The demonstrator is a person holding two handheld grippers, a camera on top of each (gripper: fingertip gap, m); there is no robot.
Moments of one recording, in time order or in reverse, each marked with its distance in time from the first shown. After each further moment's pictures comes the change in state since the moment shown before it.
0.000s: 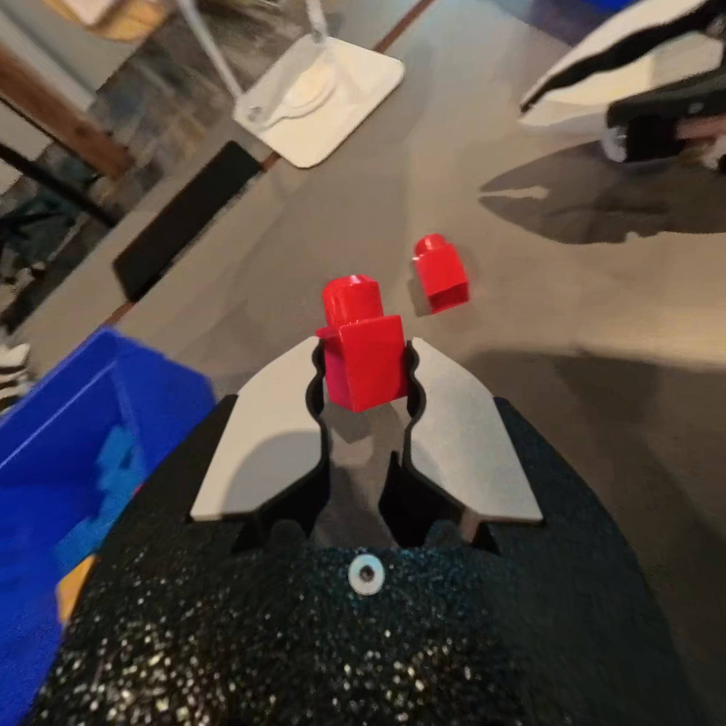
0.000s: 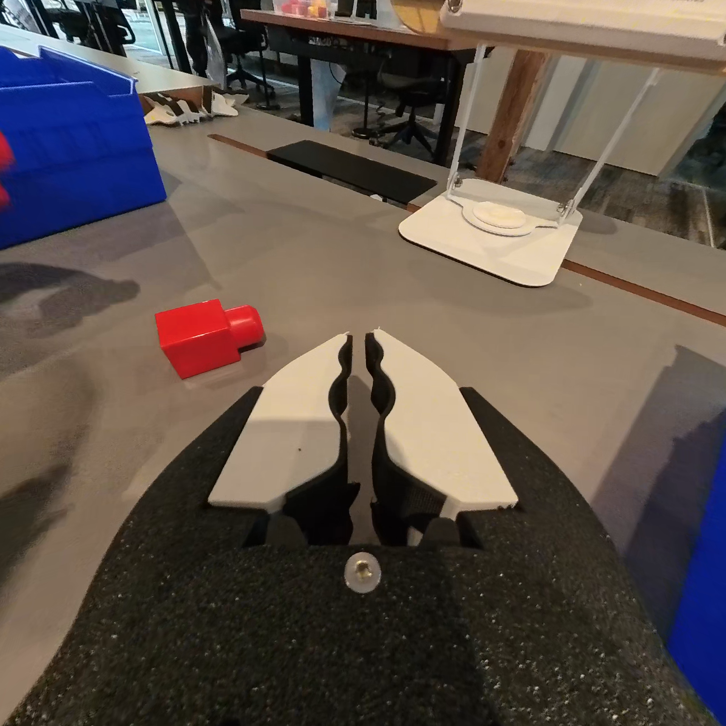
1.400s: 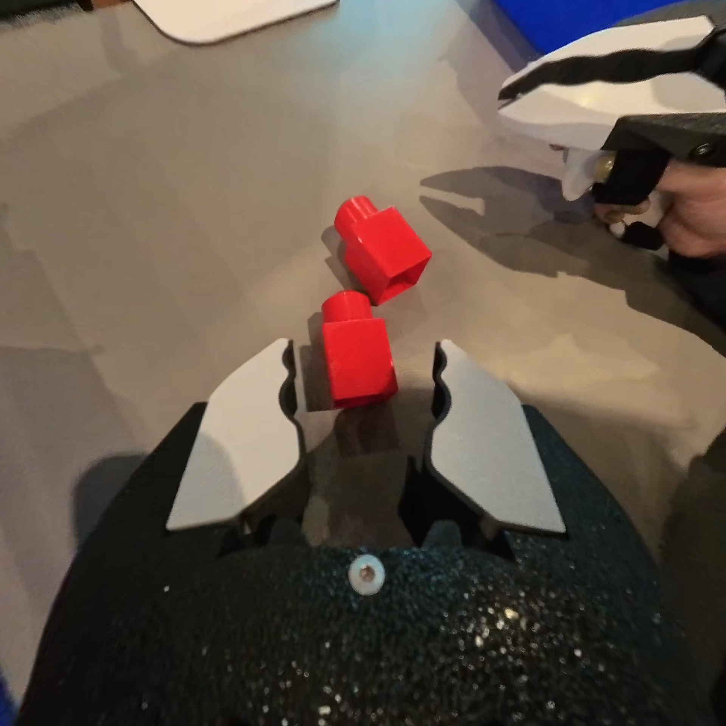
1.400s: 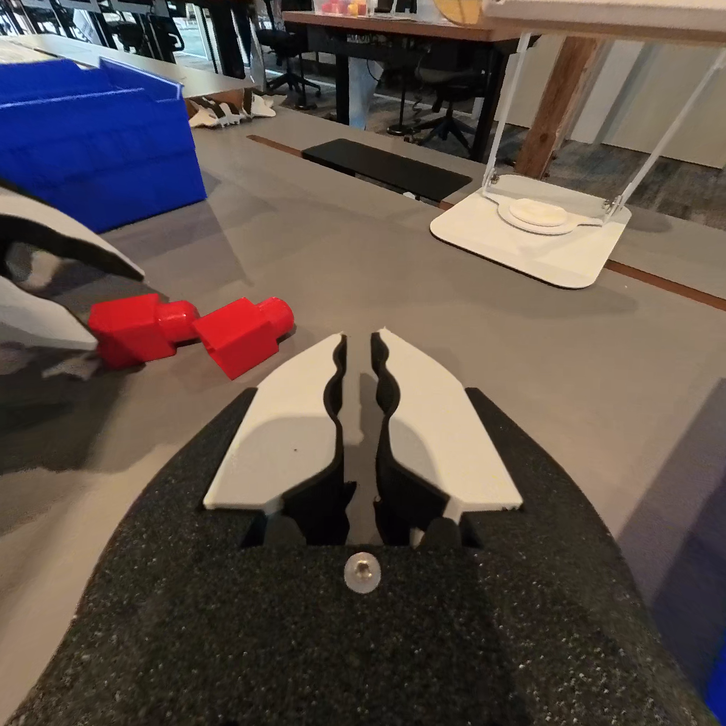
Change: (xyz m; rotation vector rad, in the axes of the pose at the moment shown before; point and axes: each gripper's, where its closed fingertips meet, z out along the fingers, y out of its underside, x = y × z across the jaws) left arm 0.038 0.029 0.055 0.010 0.287 -0.364; right arm -0.012 0.001 -0.001 -0.004 -0.093 0.016
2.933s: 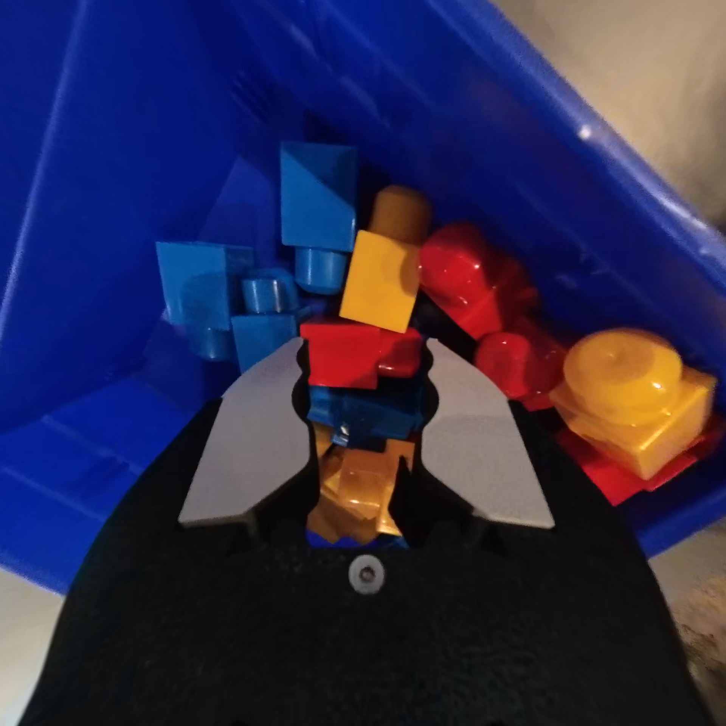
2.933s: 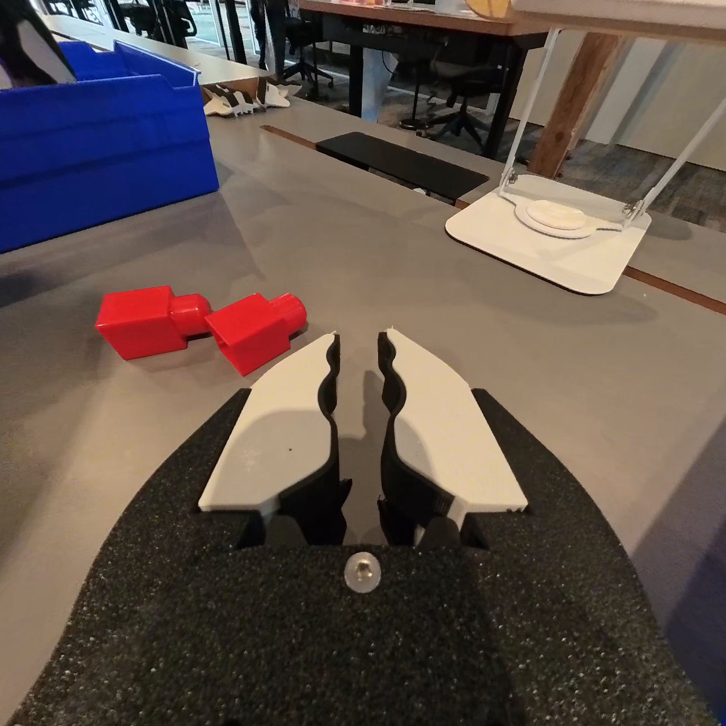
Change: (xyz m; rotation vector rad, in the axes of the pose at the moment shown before) left arm -0.232 0.059 -0.106 -0.671 -0.013 0.373; right arm -0.009 0.001 0.004 -0.017 -0.026 -0.028
